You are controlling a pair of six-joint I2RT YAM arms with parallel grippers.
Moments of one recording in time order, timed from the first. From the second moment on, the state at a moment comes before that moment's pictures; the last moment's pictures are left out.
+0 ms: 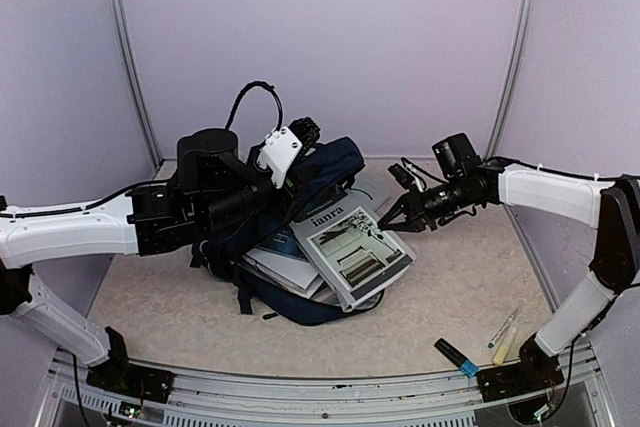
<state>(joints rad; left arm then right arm) -1.06 1.39 1.13 0.14 -0.28 0.35 0.48 1.54 1.10 -0.43 -0.84 0.43</state>
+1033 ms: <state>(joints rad) -1.12 1.35 1.10 0.18 -0.35 0.38 0.54 1.68 1.51 -0.55 -0.52 0.32</state>
